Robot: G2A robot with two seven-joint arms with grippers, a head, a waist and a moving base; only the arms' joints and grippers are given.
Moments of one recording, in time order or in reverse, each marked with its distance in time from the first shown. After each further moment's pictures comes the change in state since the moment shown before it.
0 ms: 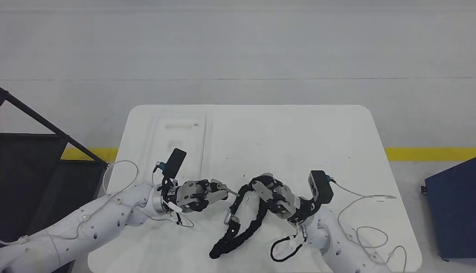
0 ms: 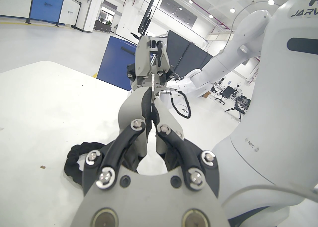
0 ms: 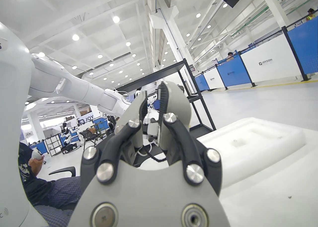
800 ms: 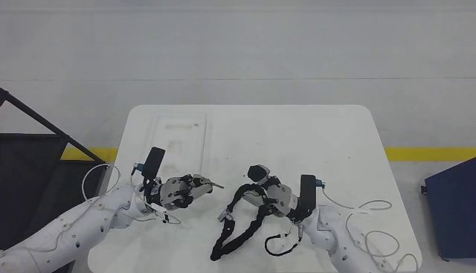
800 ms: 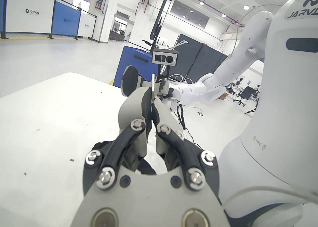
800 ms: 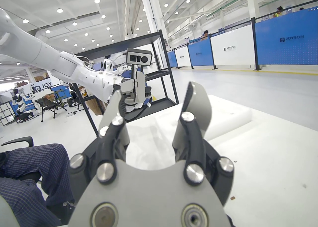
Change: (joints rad) left arm 0.164 0.099 -0.211 -0.052 0.096 0.037 0.057; right arm -0.065 0.006 0.098 -0.047 -0.177 0.183 0.215
